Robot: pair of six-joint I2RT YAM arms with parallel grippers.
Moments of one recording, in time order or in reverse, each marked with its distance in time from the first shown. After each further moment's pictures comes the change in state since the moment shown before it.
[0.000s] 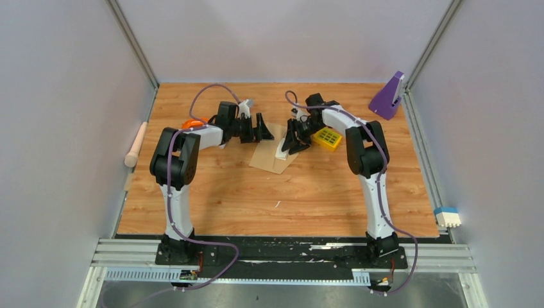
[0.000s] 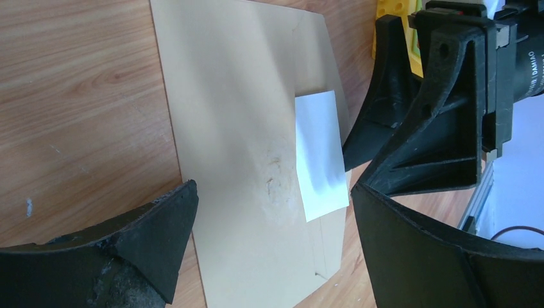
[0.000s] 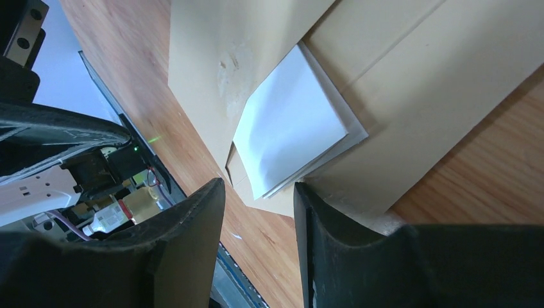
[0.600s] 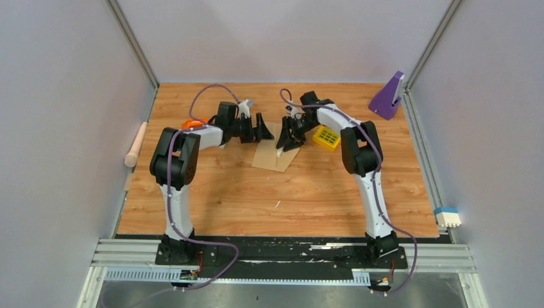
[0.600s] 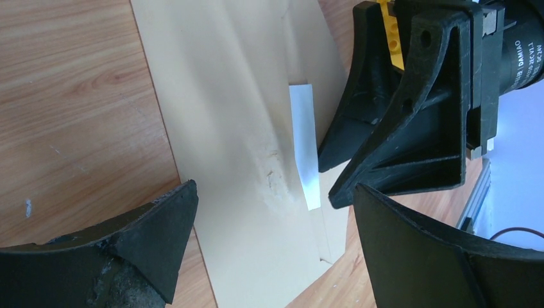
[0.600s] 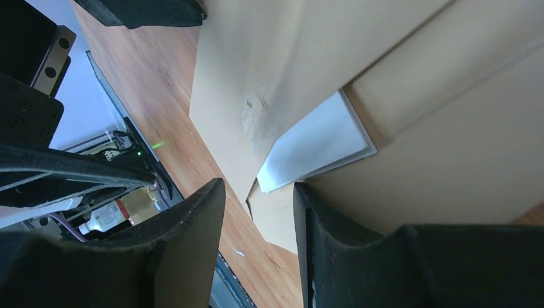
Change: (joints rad) left arm 0.000 0.000 -0.005 0.013 0.002 -0.012; right arm 0.023 0.079 0.112 -0.002 -0.022 0.003
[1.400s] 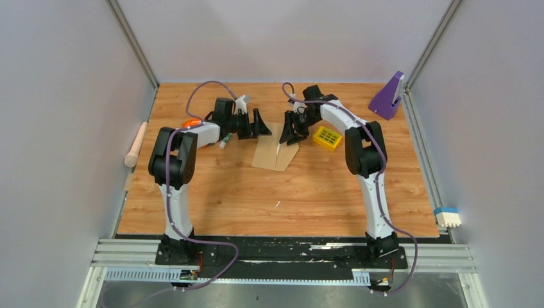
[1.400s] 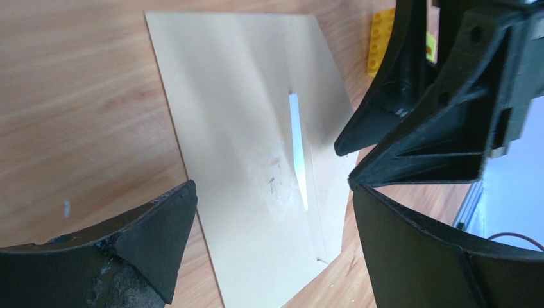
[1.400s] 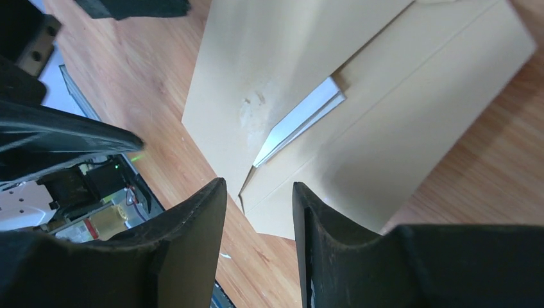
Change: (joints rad) left arm 0.029 0.000 0.031 -0.032 0.012 -0.002; right arm -0.003 -0.052 0.013 -0.006 0.084 -0.037
